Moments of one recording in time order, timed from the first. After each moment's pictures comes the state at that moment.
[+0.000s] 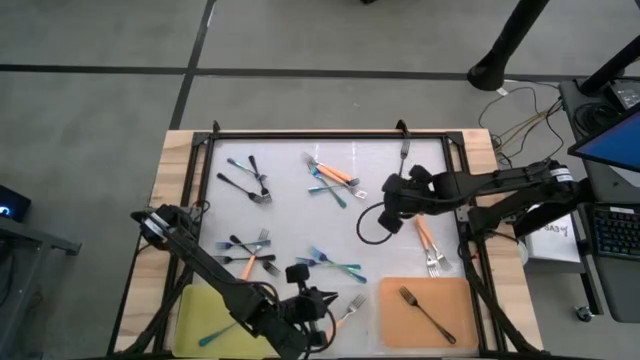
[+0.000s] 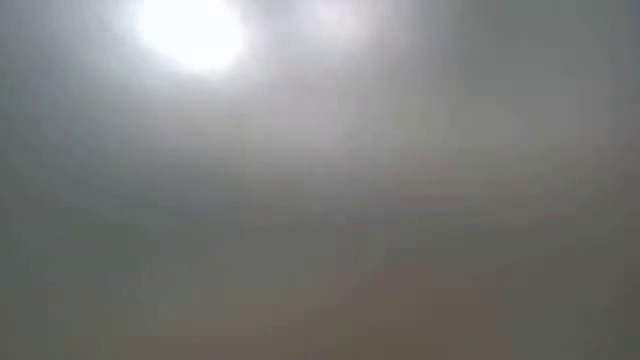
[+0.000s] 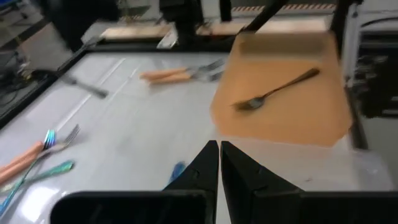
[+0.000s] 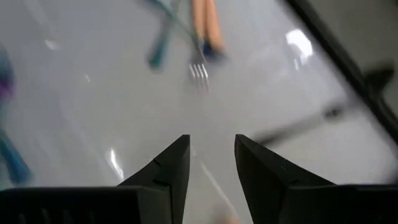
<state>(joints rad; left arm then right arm) -0.68 1.97 1.62 -0.43 -0.90 -0.52 0.09 1.30 1.15 -1.05 0.44 0.59</state>
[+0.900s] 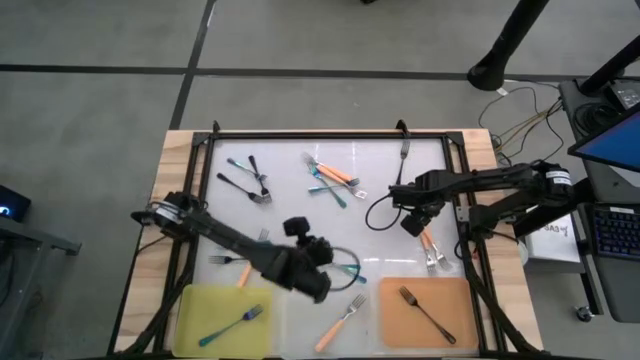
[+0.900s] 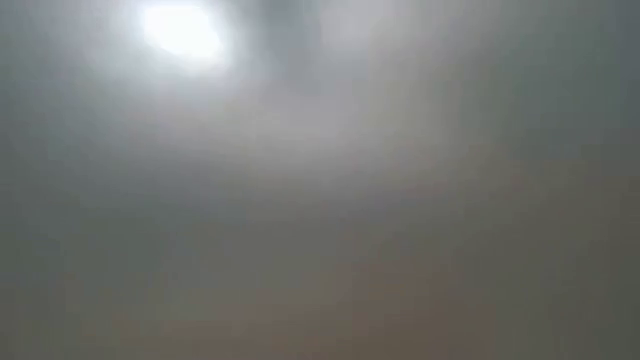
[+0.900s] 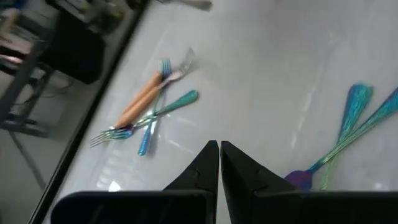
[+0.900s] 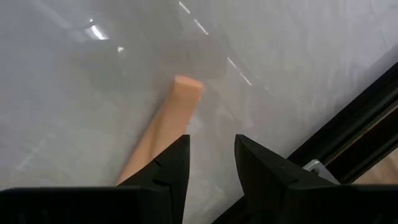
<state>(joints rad) -0.43 1.97 1.60 -0.89 -0.85 -0.51 -0.15 1.34 0.81 -1.18 0.07 0.64</state>
